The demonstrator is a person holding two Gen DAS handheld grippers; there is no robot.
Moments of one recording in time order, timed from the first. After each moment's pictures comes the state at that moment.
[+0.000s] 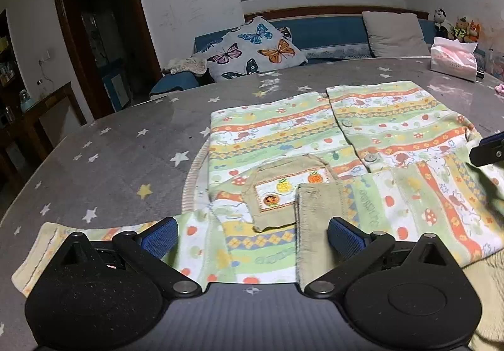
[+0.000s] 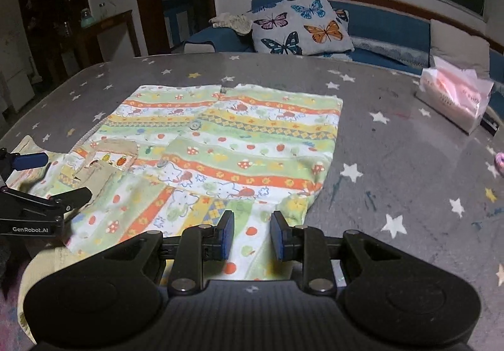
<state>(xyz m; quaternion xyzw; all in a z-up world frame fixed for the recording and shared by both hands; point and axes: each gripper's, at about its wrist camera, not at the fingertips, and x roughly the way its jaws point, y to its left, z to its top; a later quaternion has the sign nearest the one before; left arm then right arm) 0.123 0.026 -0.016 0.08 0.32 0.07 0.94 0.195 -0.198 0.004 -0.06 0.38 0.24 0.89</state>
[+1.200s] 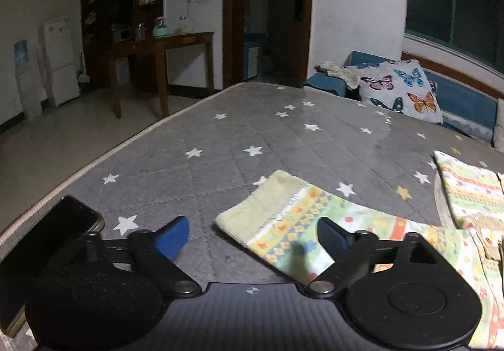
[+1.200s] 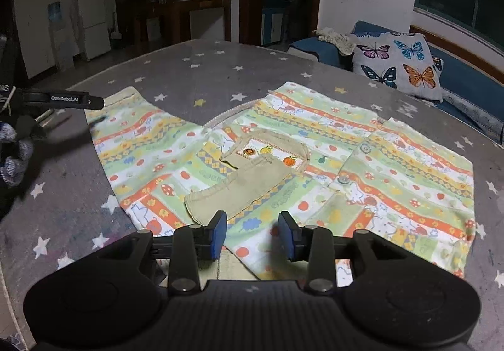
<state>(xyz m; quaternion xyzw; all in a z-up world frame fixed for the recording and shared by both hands) 0.027 0.228 0.001 -0.10 0.28 0.30 0.91 0.123 -0.083 0.005 -0.15 0.33 0.38 0.85</state>
